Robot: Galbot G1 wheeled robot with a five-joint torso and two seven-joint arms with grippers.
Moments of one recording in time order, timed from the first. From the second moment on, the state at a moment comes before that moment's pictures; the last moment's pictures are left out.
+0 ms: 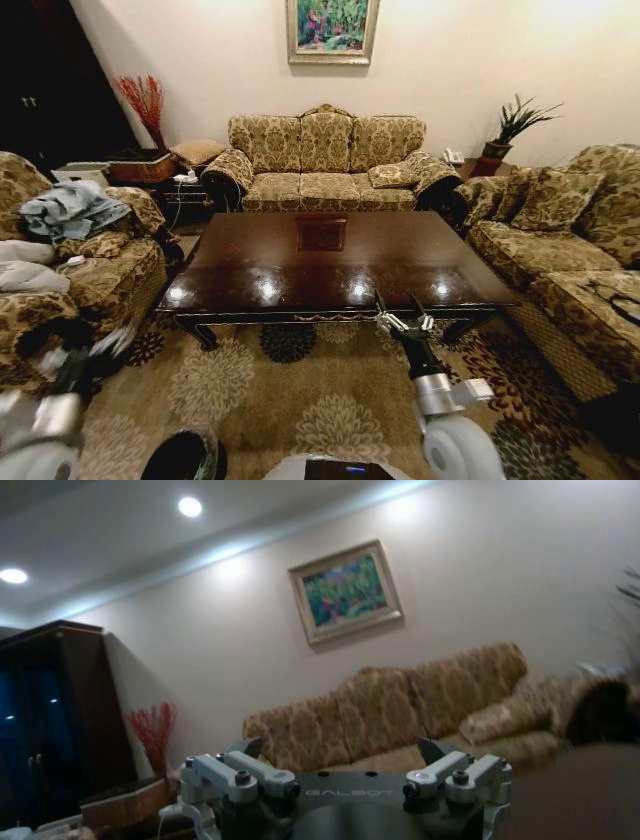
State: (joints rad) left arm 1.75 -1.37 -1.24 -2.50 -0.69 0.34 0.09; right arm -1.64 1.34 0.45 2.40 0.42 -0.02 0.06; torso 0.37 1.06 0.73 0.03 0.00
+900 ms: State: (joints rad) left arm 1.74 -1.25 -0.94 -2.50 -0.48 0.24 -0.05; right arm -1.75 1.38 0.44 2.45 0.21 0.03 0.04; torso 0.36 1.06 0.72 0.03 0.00
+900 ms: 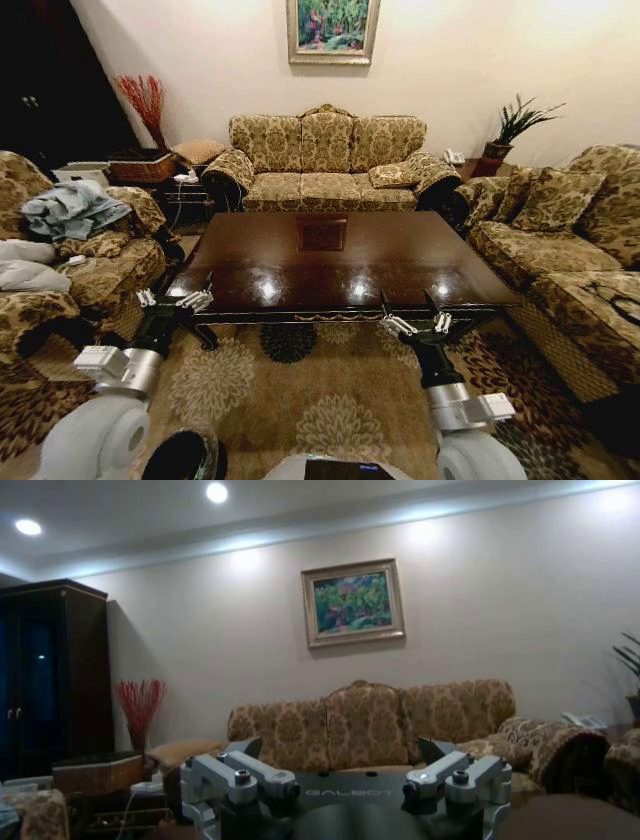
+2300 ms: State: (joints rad) left arm 1.74 -1.25 -0.94 -2.50 -0.48 0.24 -0.05; right arm -1.75 1.38 0.44 2.45 0.23 0.02 0.04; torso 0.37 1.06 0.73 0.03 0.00
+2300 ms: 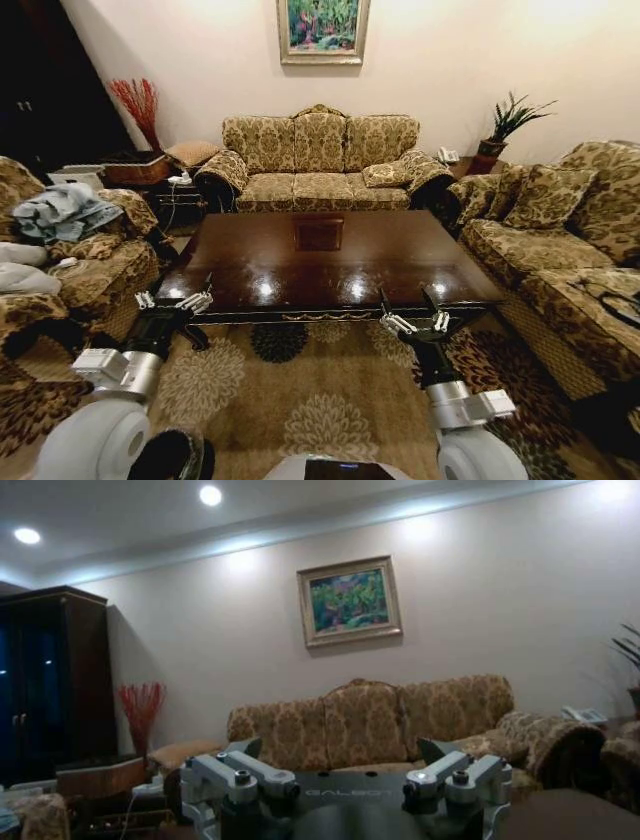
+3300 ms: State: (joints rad) left arm 1.74 -1.25 -0.94 -2.50 -0.48 0.24 -0.05; right arm -1.75 1.38 0.44 2.45 0.23 0.02 0.04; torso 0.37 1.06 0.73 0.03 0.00
